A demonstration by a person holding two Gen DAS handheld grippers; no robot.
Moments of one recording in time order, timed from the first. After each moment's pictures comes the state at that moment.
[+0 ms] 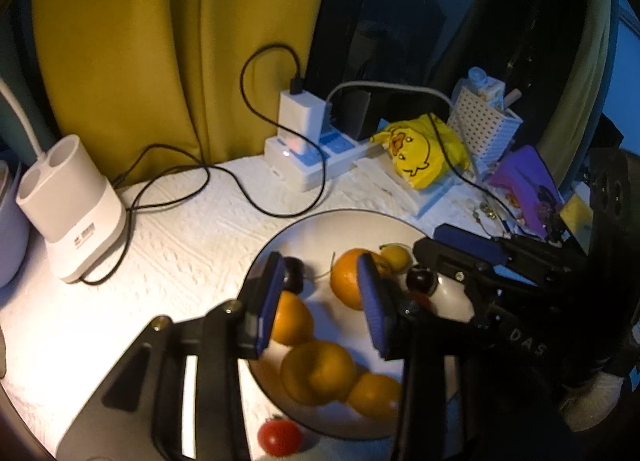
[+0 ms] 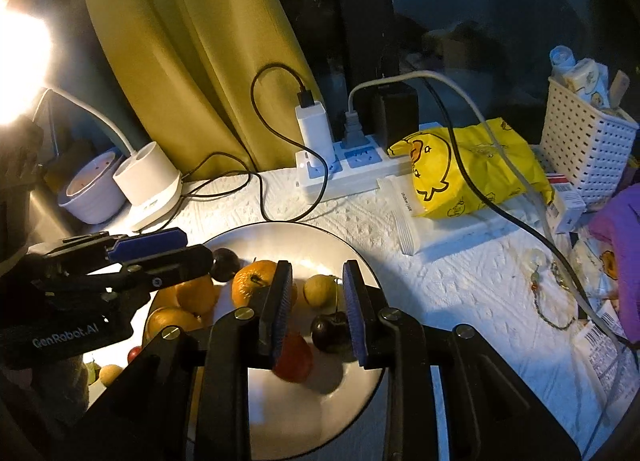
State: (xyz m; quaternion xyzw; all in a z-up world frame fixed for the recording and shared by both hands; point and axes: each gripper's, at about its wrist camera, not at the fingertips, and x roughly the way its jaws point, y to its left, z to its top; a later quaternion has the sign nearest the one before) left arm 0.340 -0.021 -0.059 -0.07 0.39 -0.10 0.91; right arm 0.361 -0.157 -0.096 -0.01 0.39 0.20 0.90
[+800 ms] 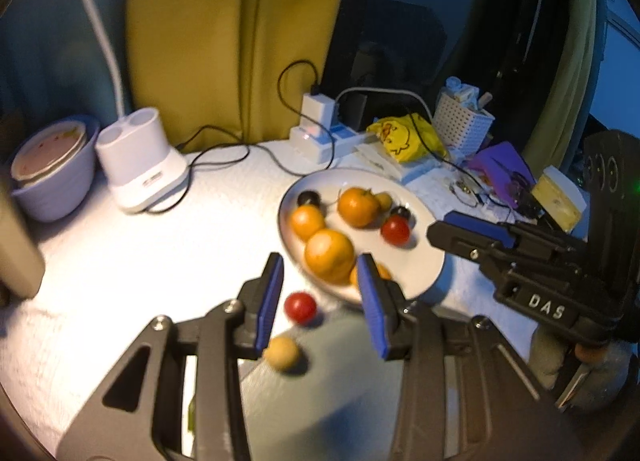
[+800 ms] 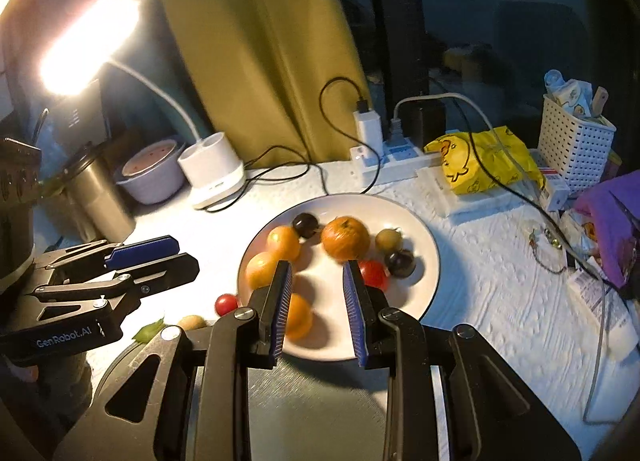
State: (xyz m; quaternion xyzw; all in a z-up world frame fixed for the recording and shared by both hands) left arm 0.229 0.007 -0.043 -0.08 0.37 -0.08 0.92; right arm 0.271 -0.135 -0.064 -0.01 0.37 0.23 0.90
